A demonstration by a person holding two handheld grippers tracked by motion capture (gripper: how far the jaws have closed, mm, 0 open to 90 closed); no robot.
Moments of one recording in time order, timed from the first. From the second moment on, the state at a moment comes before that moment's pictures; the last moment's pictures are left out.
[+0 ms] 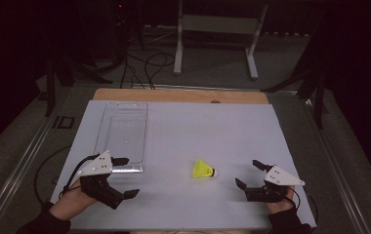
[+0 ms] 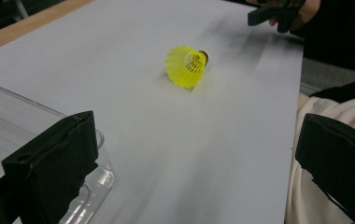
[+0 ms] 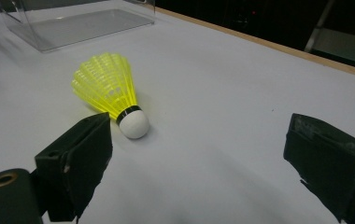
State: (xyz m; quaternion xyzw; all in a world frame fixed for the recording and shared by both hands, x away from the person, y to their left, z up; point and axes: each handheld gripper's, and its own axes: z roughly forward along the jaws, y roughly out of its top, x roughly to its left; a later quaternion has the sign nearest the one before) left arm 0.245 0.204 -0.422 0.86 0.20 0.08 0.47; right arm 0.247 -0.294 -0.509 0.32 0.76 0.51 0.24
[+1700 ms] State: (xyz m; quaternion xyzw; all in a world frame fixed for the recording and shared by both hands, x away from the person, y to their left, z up) left arm 0.292 0.101 -0.403 0.97 0.08 -0.03 0.23; right arm 0.248 -0.293 -0.509 0.32 0.77 0.50 0.23
